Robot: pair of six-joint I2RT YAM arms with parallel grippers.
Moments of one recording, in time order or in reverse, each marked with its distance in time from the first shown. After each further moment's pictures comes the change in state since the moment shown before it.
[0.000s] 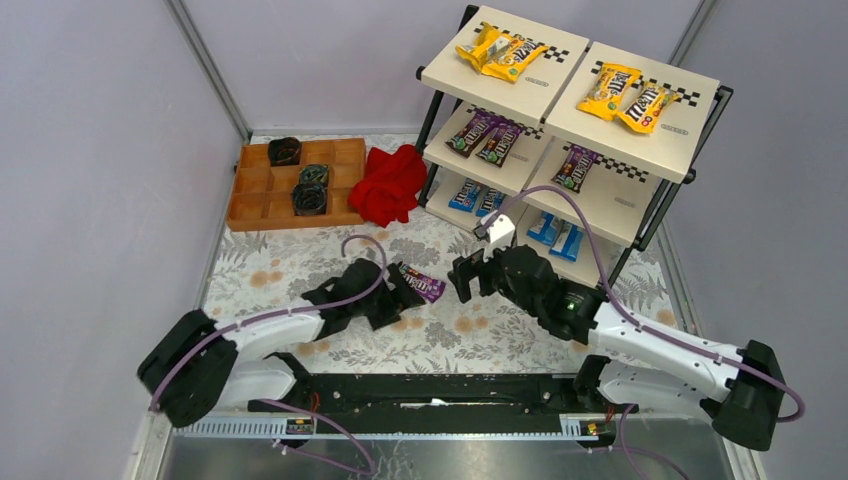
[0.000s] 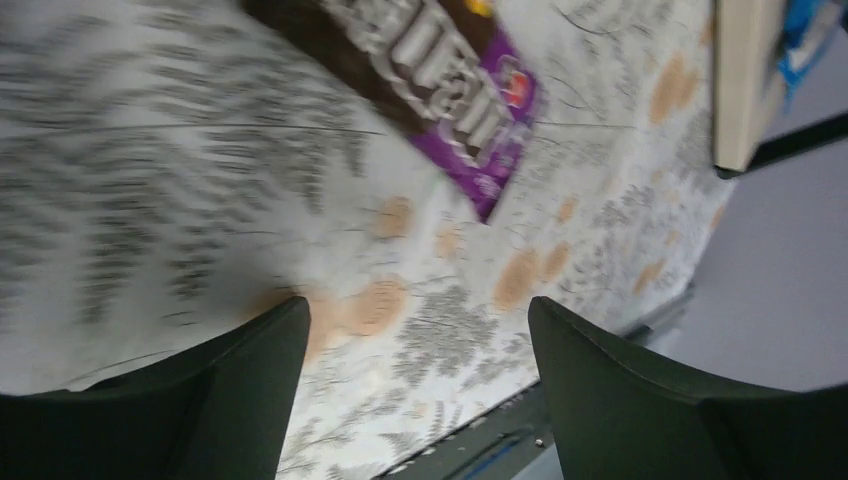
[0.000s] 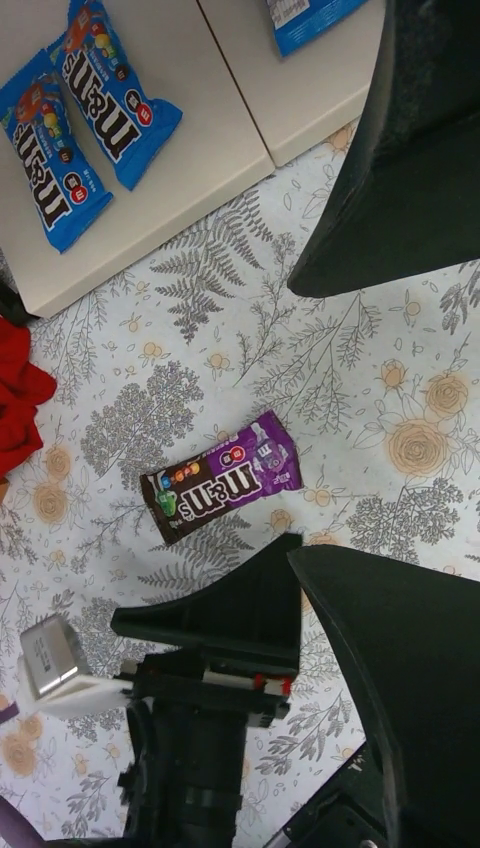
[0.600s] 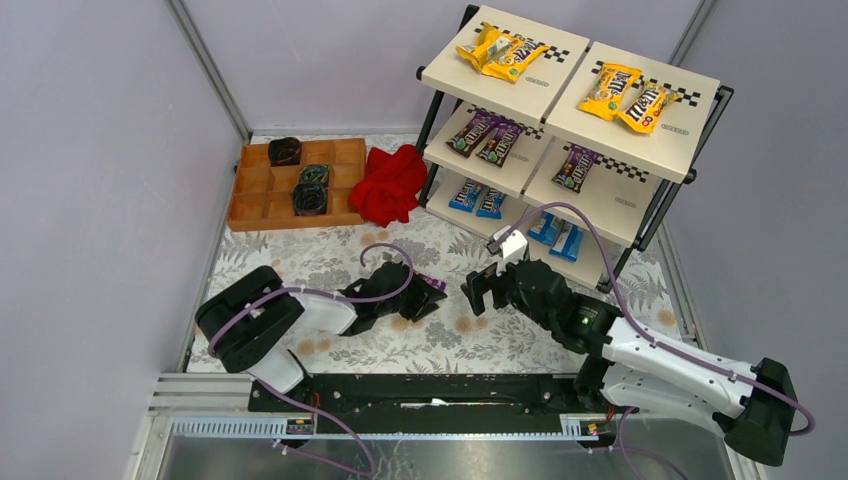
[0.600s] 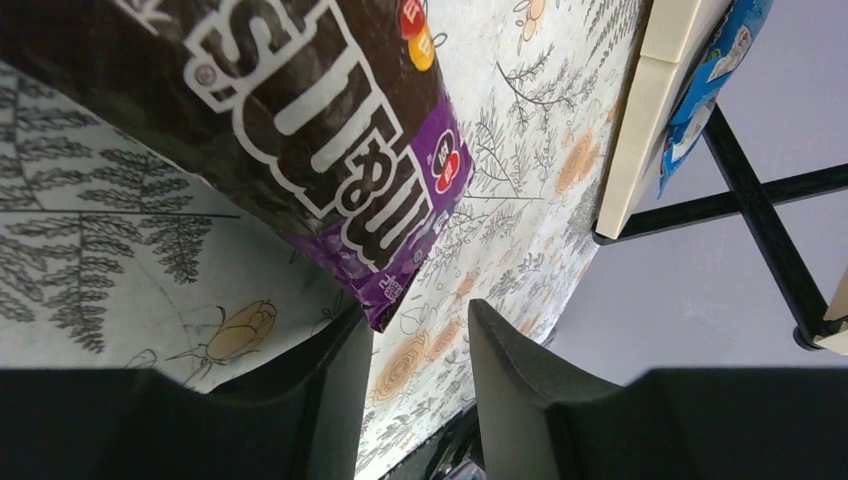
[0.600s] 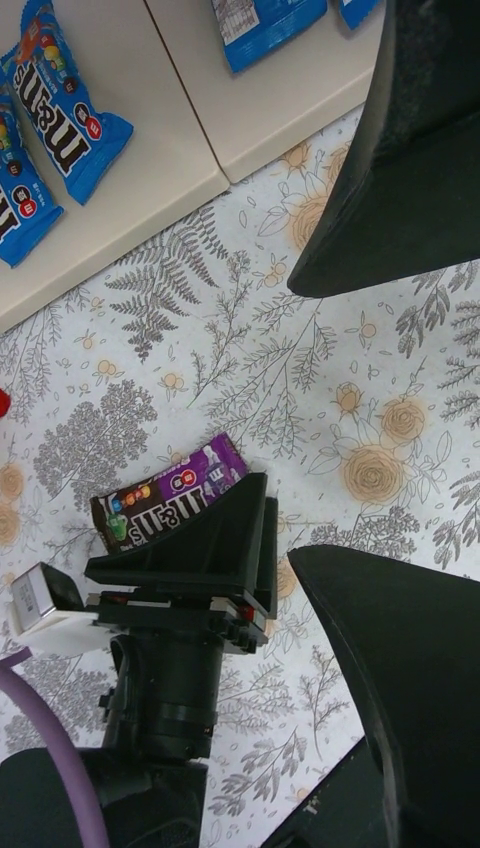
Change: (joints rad) left arm -0.138 0.394 0.025 0.492 -0.039 -0.426; right arm 0.000 -0.145 -0.122 -0.031 0.000 -0.015
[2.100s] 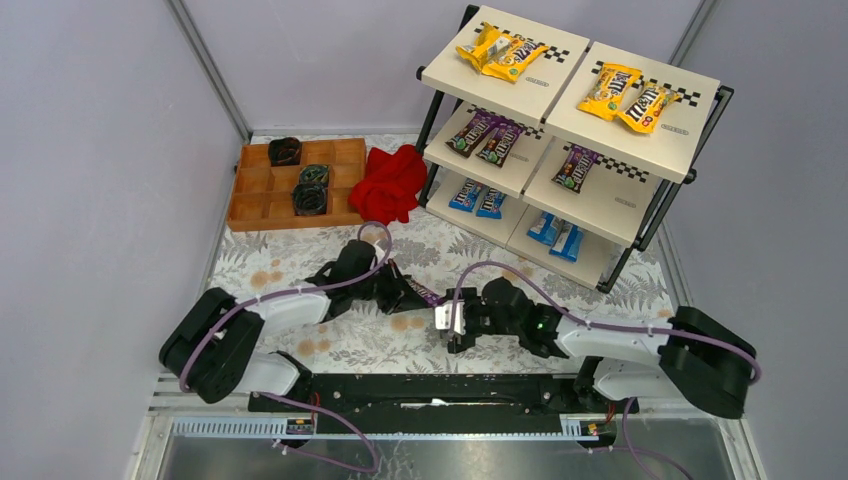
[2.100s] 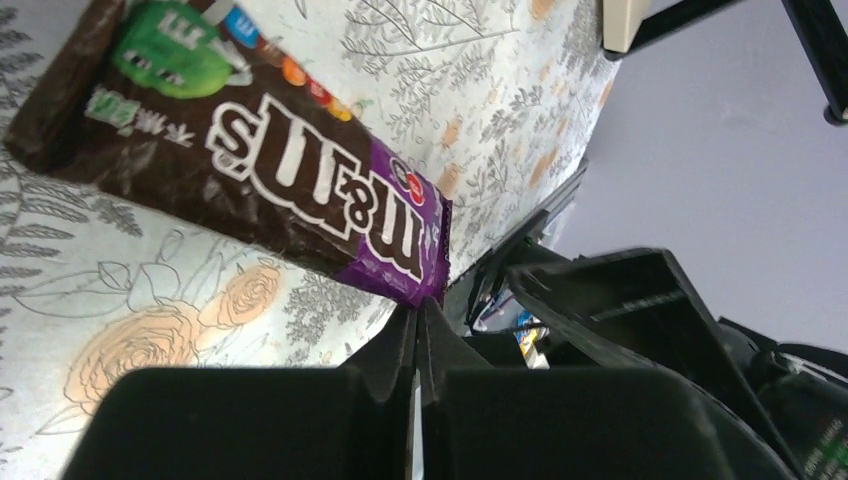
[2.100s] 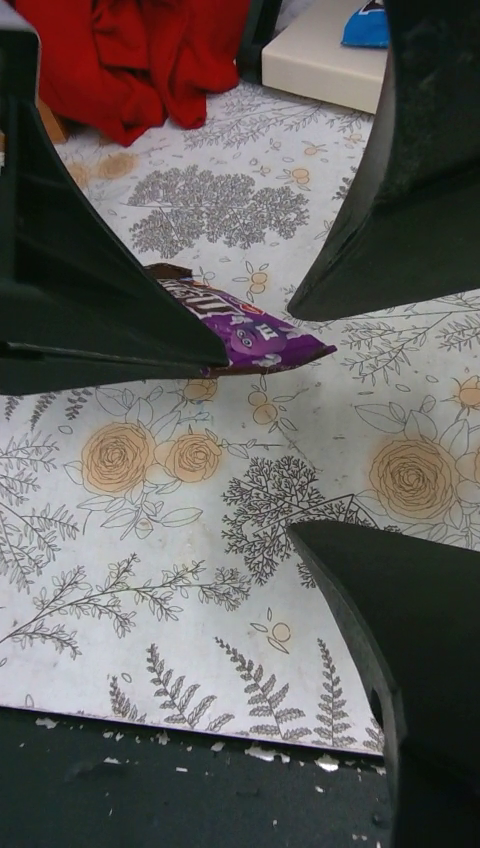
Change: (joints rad) left arm 0.248 -0.192 0.020 -0.253 0.496 0.388; right arm 0.061 0.341 -0.190 0.456 -0.555 -0.845
